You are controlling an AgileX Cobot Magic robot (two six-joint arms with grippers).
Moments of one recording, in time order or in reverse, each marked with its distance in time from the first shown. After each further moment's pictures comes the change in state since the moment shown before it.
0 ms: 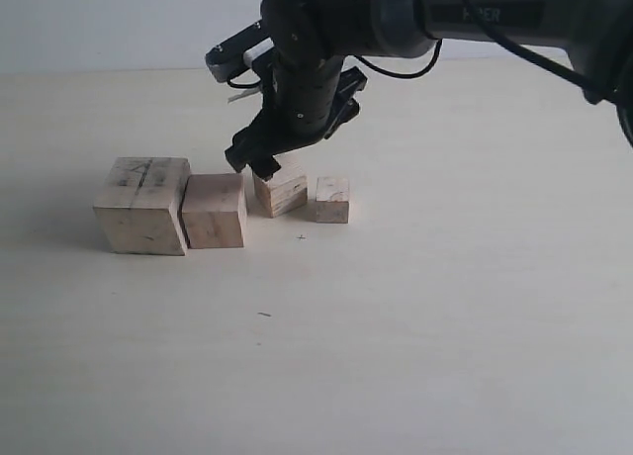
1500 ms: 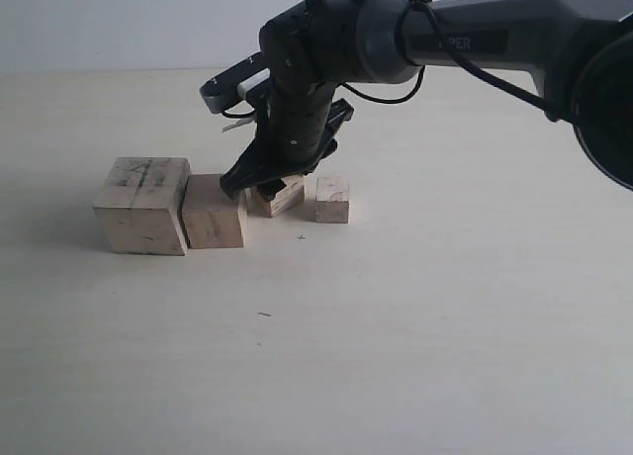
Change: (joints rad) left arm 0.000 0.000 0.000 0.000 0.000 0.000; right arm -0.002 0.062 0.000 0.123 -0.020 -0.113
